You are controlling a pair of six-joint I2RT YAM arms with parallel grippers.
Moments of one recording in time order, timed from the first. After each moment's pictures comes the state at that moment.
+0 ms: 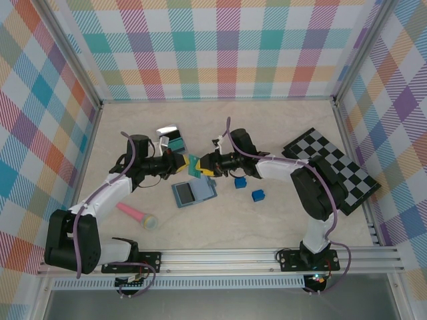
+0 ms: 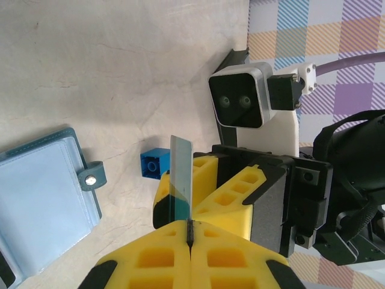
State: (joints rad) left arm -0.21 1.29 0.76 -0.12 0.81 -0.89; right arm 0.65 1.83 1.06 0.23 -0.91 1.08
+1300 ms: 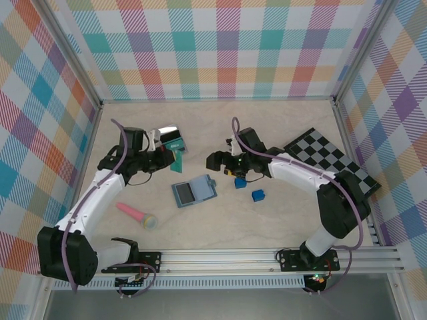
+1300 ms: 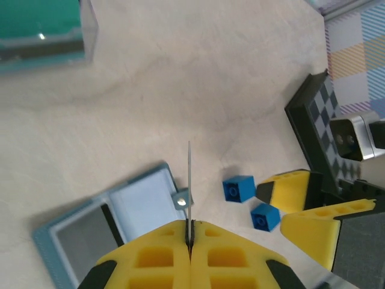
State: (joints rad) left arm -0.21 1.20 0.97 -0.55 0.44 -0.52; right arm 0.63 1.60 1.08 -0.33 -0.46 0.73
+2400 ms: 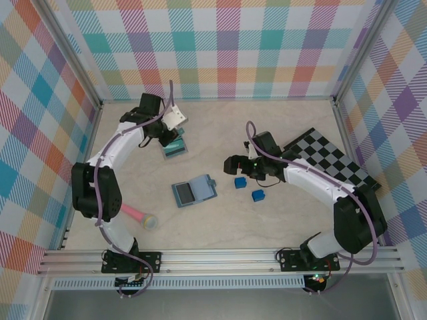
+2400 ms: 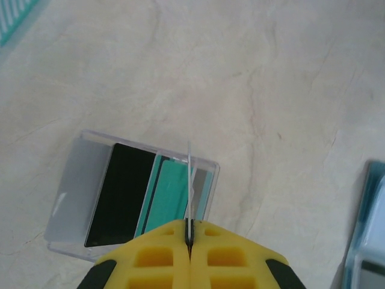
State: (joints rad) left arm -0.20 1.77 1.51 -0.74 0.25 0.69; right arm 0.56 1.45 0.98 -0.45 -0.33 0.62
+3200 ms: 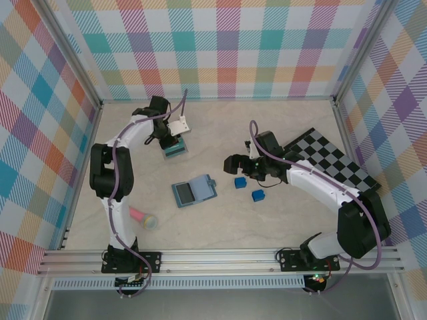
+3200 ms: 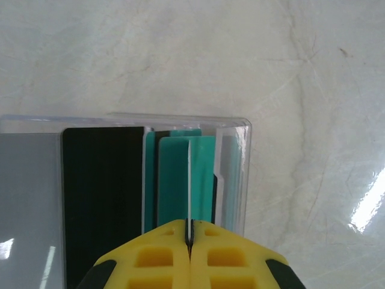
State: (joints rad) left arm -0.18 2.04 1.67 -0.84 0.16 0.93; right arm 0.56 1.41 0.97 -0.46 -0.37 0.66
